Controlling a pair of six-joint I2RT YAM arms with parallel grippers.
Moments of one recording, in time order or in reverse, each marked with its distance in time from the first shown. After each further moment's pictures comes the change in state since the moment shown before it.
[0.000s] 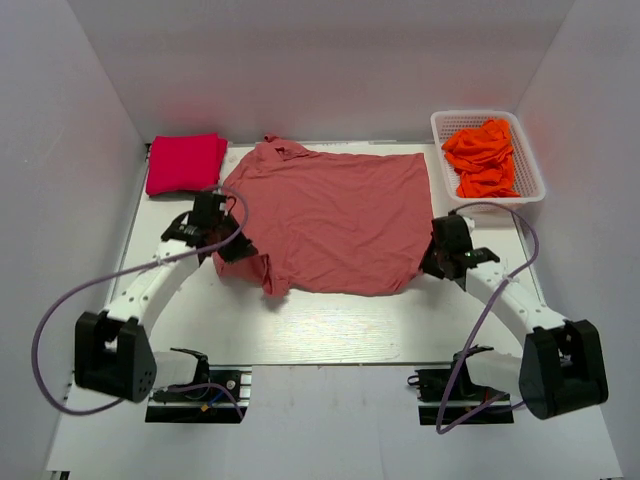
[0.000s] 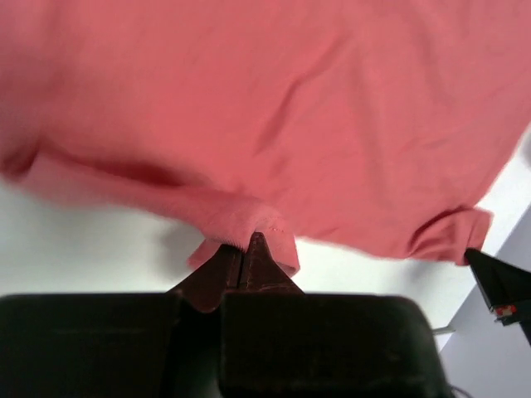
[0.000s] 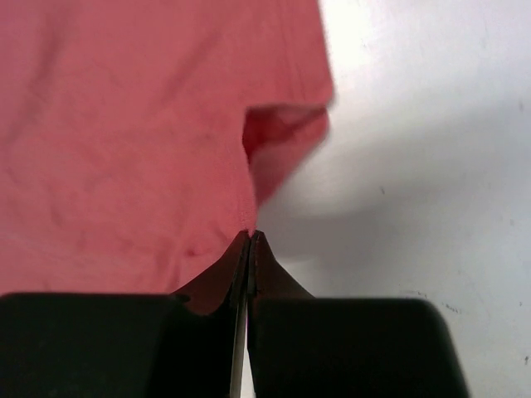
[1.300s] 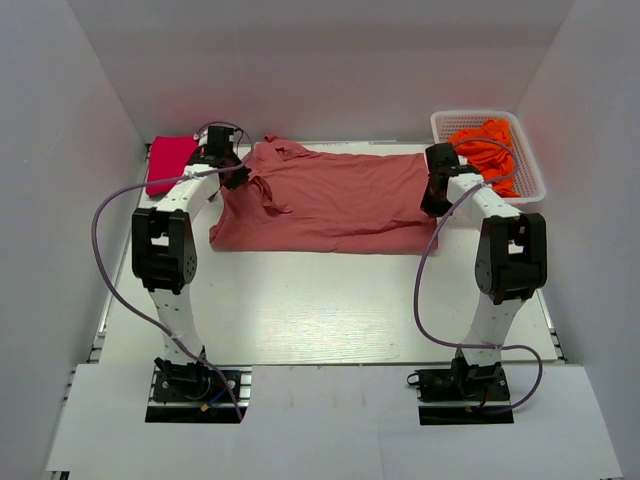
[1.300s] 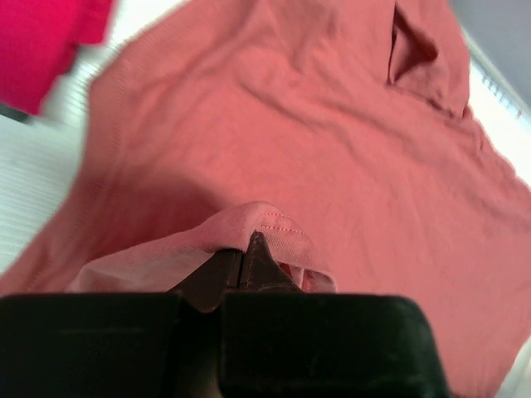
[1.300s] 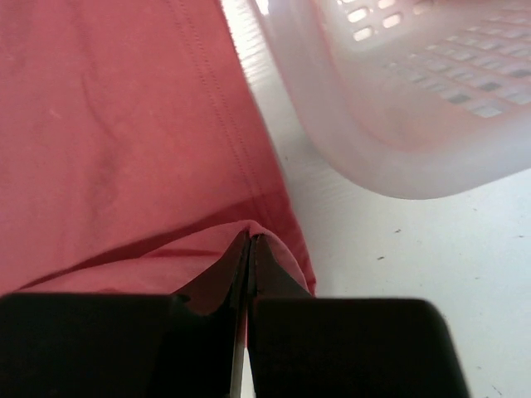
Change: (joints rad) left arm 0.110 0.796 0.773 0.166 -0.236 0.092; right arm -0.130 0.737 0.827 -0.231 0.091 -0.160
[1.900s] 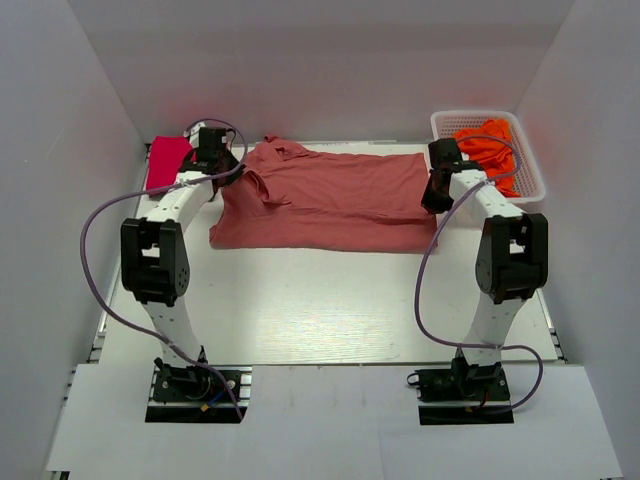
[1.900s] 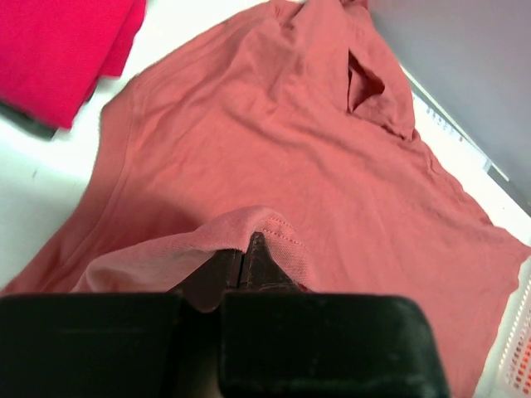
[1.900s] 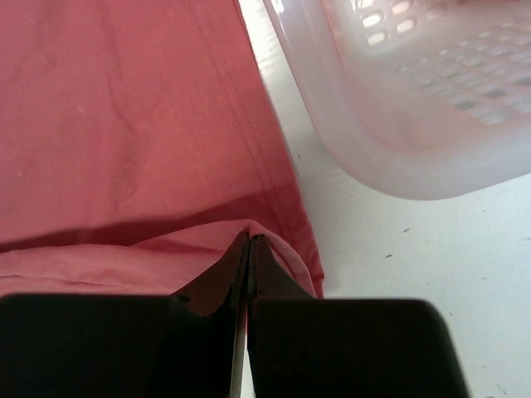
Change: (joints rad) left arm 0.012 -0.150 -0.158 0.148 -0.034 -0.010; right arm -0.012 -0.006 0.022 -0.028 -0.043 0.003
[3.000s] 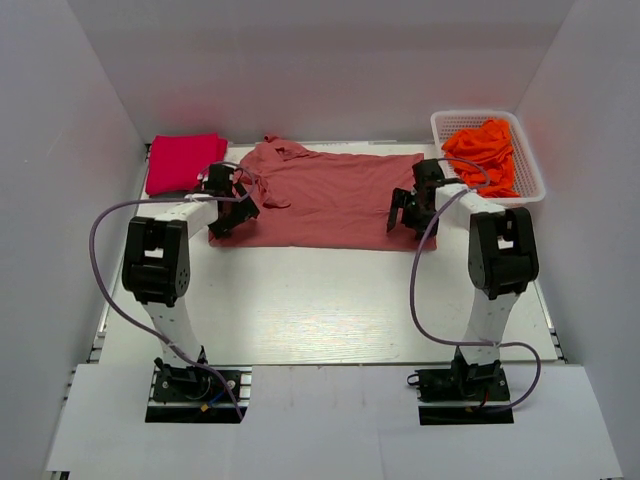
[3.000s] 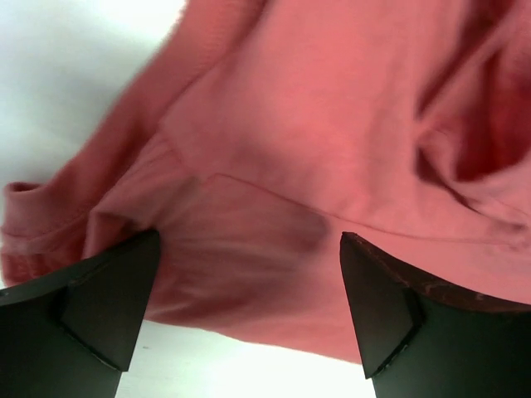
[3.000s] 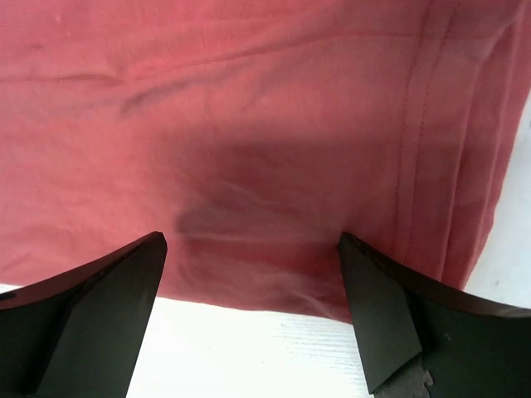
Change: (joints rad) left arm -0.005 0.026 -0.249 -0.071 0.053 0.093; right arm 0.057 0.073 -0.111 0.095 -0.312 -0.086
